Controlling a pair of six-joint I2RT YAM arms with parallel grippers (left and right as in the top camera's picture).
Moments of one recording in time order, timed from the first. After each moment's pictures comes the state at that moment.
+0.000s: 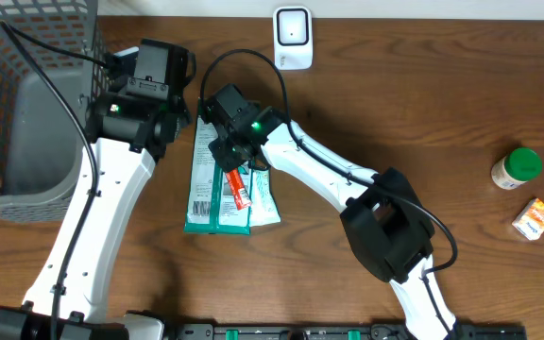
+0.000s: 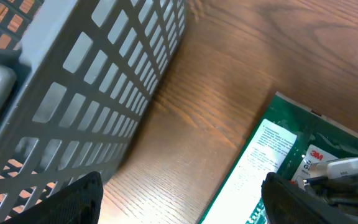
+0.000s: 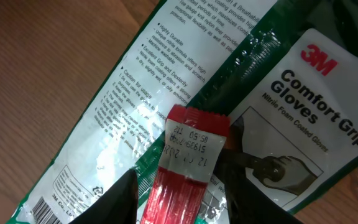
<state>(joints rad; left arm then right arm) -0.23 1.51 1.51 -1.07 -0.48 -0.56 0.77 2.24 1.81 -0.68 -0.12 0.18</state>
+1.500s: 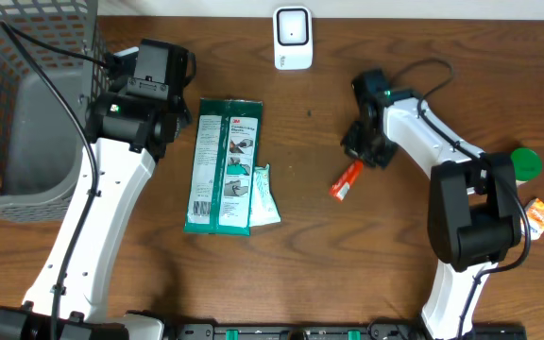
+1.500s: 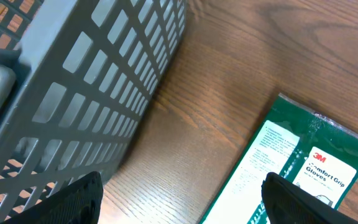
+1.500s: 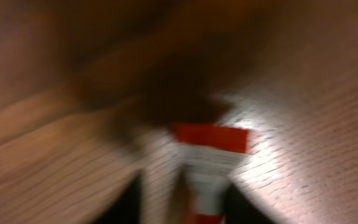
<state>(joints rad) -0.23 1.51 1.51 -1.07 -0.48 -0.56 0.24 2.06 1.41 -0.87 -0.02 0.88</state>
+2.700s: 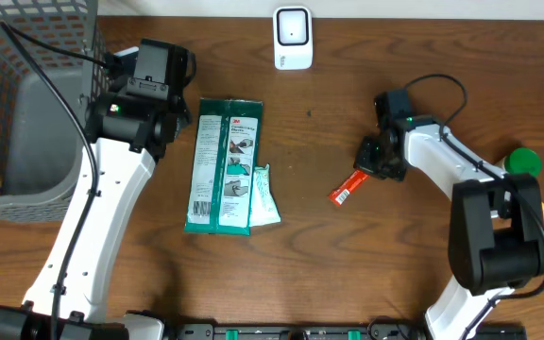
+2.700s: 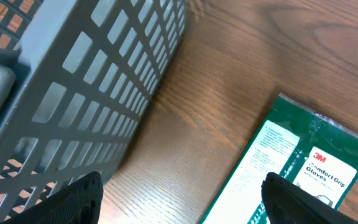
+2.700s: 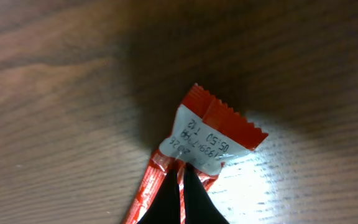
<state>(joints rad) -0.23 1.51 1.51 -1.07 -0.48 -0.56 0.18 1.90 1.16 -0.65 -0.10 0.56</state>
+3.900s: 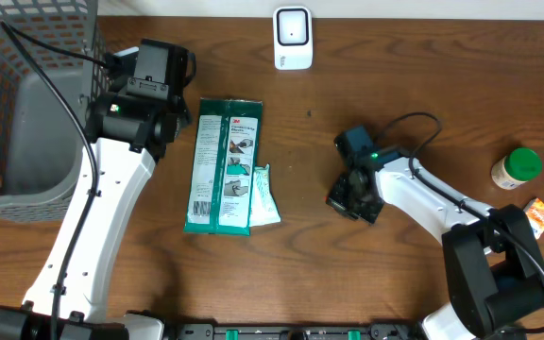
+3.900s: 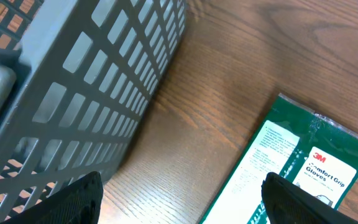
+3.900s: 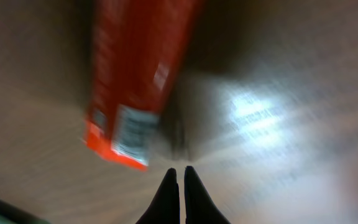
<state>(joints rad) -0.23 1.51 1.51 -1.07 -0.48 -0.56 0.42 1.75 0.99 -0.75 -0.14 0.99</state>
